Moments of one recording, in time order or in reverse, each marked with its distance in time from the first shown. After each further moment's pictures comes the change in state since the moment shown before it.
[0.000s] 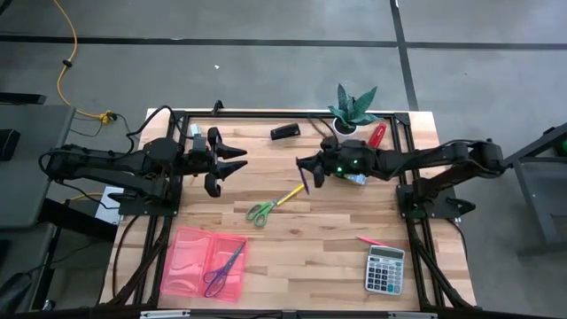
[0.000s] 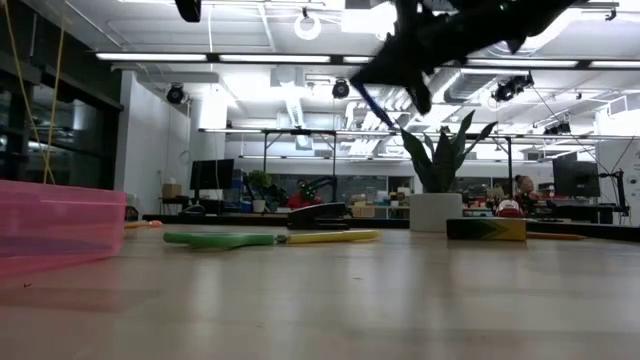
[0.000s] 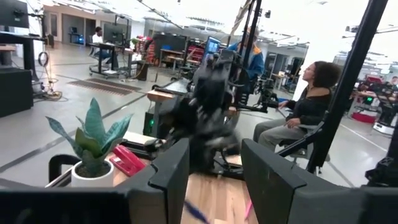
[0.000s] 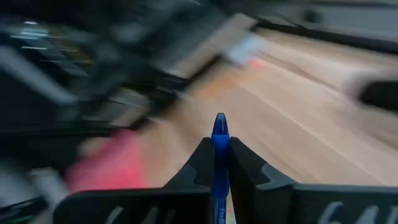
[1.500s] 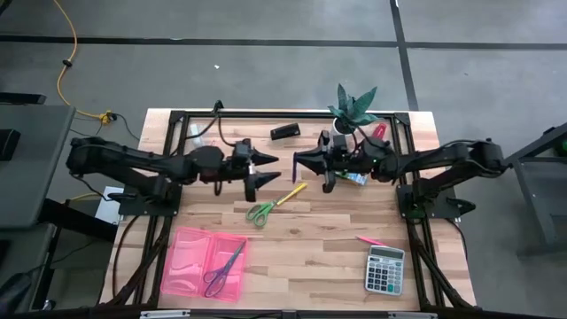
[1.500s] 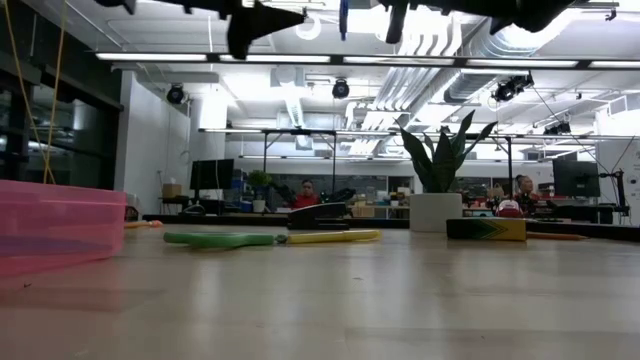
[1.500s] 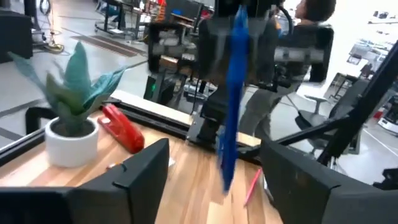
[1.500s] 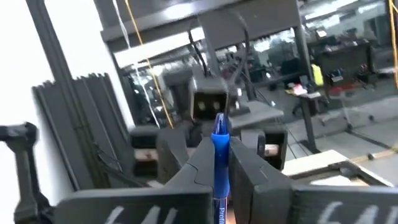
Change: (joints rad) left arm 0.000 0.415 0.094 0.188 -0.006 -0.133; right arm 0.036 0.001 0.004 0.472 -0.105 -0.316
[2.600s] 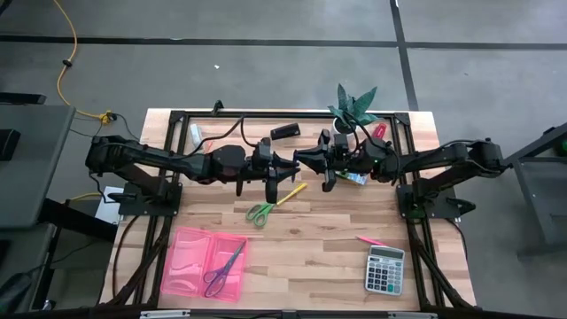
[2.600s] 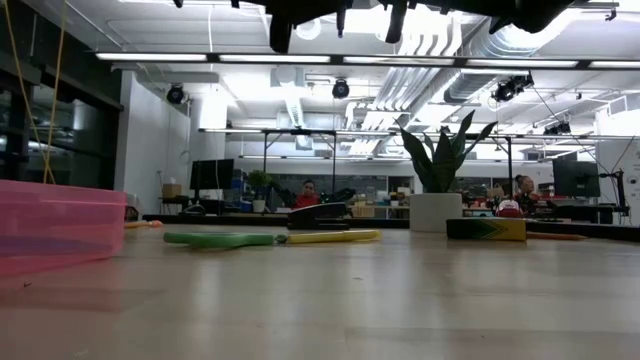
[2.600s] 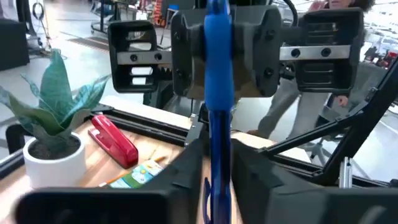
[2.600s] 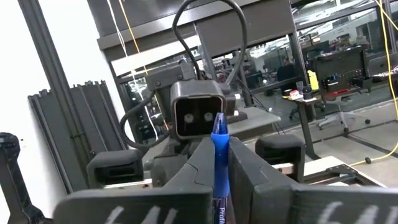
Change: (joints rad) left arm -0.001 0.205 0.199 -0.017 0.005 0.067; right arm 0.007 0.006 0.000 0.040 0.020 0.010
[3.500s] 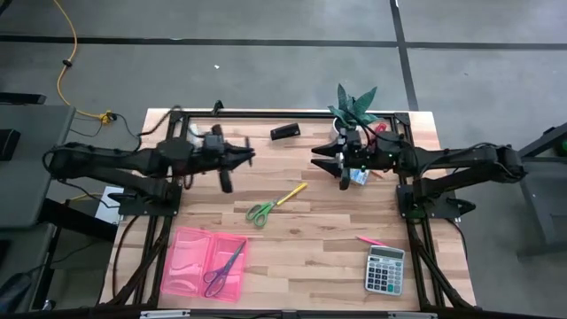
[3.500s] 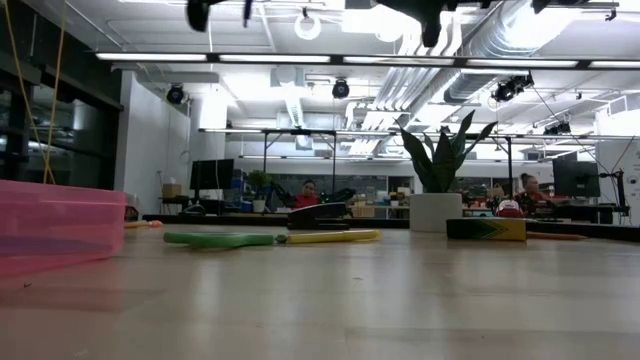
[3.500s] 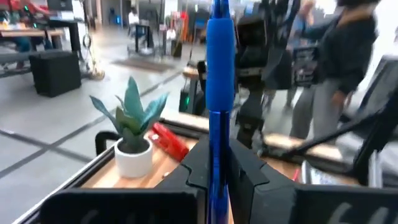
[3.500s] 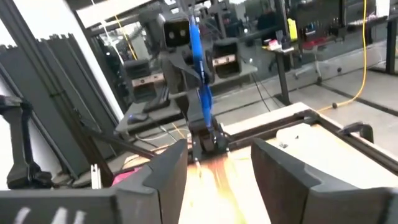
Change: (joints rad) left arm 0.005 -0.536 -0.234 -0.259 -0.123 0.089; right arm -0.023 -0.257 0.000 -0.503 0.010 0.008
